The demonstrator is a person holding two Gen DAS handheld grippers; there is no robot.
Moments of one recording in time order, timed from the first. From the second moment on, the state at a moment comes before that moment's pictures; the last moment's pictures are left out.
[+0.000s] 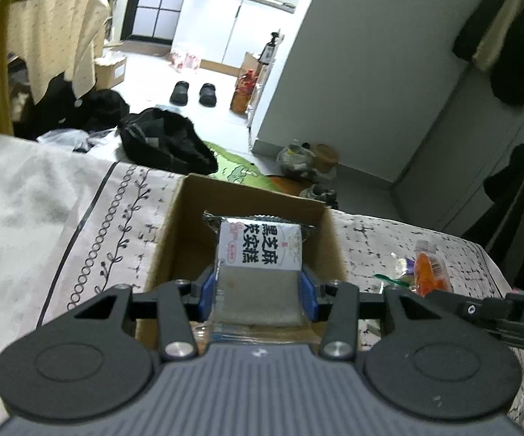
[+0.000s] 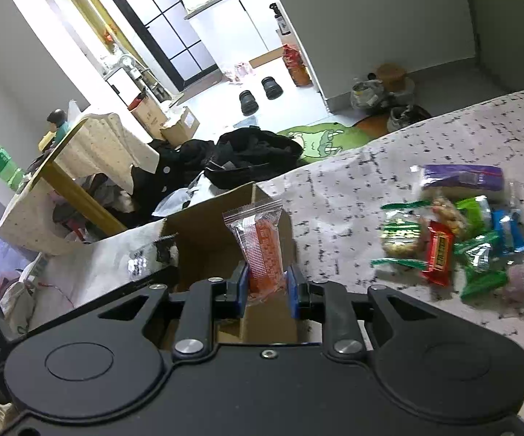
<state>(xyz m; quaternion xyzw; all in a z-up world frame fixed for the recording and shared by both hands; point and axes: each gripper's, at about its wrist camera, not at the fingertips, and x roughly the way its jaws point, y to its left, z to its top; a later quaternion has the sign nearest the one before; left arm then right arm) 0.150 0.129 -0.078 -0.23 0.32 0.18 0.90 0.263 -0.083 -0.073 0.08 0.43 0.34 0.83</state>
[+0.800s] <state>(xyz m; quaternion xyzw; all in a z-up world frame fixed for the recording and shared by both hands) 0.132 0.139 -0.079 -0.26 0.31 0.20 0.89 0.259 -0.062 -0.074 0.09 0.45 0.35 0.81</state>
